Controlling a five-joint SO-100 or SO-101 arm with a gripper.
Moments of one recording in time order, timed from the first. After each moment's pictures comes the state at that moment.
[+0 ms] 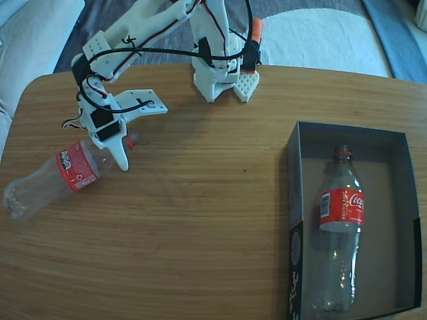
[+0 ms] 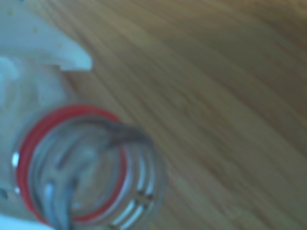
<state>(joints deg) 54.6 80.3 105.4 52.8 -96.8</state>
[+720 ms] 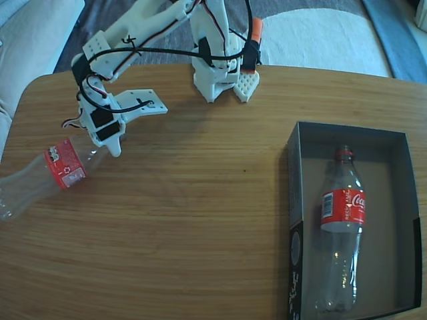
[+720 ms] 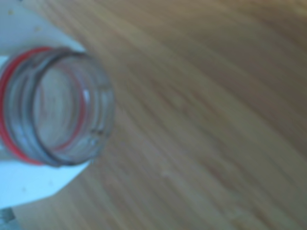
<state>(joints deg) 54.7 80.2 105.4 52.8 -96.7</state>
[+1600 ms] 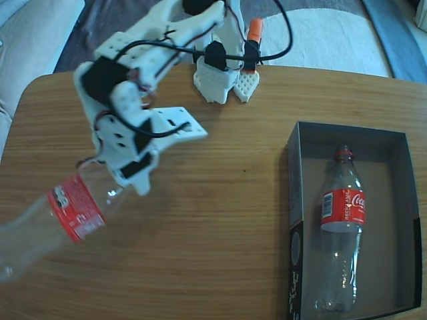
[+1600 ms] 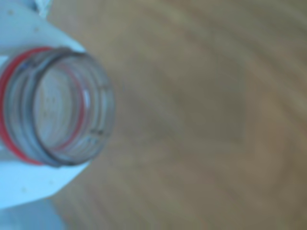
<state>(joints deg) 24.3 80.2 73.9 81.7 -70.2</state>
